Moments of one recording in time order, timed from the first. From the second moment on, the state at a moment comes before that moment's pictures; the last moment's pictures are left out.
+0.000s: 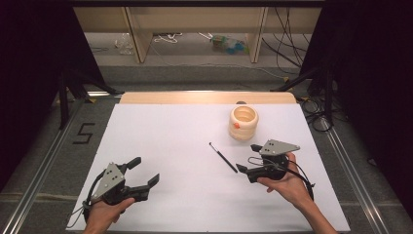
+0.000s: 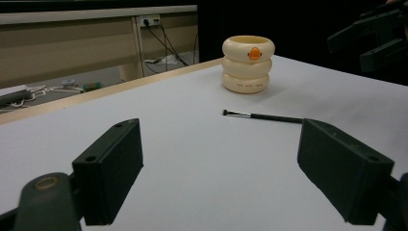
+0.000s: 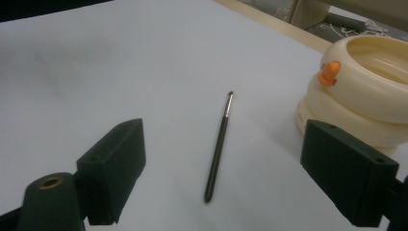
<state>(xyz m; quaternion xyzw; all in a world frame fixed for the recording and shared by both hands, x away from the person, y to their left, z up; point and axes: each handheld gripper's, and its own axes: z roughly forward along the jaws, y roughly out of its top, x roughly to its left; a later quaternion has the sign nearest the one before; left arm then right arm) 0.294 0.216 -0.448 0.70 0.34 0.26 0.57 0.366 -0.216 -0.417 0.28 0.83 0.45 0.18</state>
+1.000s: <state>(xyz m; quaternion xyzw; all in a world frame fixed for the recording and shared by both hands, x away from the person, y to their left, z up) 0.294 0.217 -0.447 0.70 0.33 0.26 0.57 0.399 -0.188 -0.422 0.28 0.87 0.39 0.15</state>
